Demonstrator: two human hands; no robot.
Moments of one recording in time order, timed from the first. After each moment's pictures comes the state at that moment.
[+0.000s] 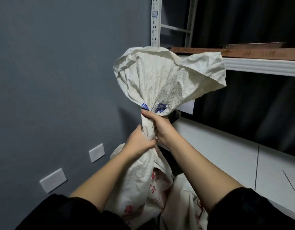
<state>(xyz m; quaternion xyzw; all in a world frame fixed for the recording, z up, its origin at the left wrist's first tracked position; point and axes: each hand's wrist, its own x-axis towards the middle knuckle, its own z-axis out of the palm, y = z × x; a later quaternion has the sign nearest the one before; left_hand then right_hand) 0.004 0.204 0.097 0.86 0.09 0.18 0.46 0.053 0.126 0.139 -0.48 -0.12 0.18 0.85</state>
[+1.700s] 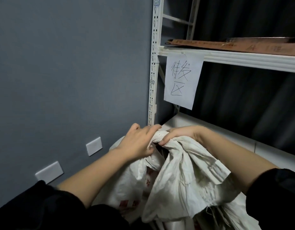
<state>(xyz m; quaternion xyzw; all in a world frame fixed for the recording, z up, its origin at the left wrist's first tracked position) 0.002 0.217 0.078 0.95 -0.12 0.27 -0.05 0.102 0.048 0.126 -0.75 -0.25 0.51 0.34</state>
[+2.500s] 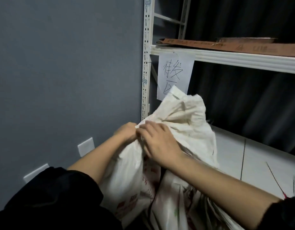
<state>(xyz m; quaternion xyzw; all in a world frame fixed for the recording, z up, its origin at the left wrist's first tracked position) 0.045 0.231 0.087 0.95 0.13 0.02 0.27 0.030 0.065 0.089 -0.79 -0.49 -0.36 0.07</state>
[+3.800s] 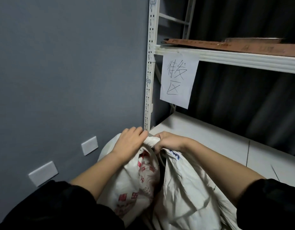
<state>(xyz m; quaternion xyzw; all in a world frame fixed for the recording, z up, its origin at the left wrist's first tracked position) 0.011 0.229 0.047 0.95 -0.08 0.29 -0.12 0.079 0.062 0.090 -0.83 -0.32 0.29 0.37</state>
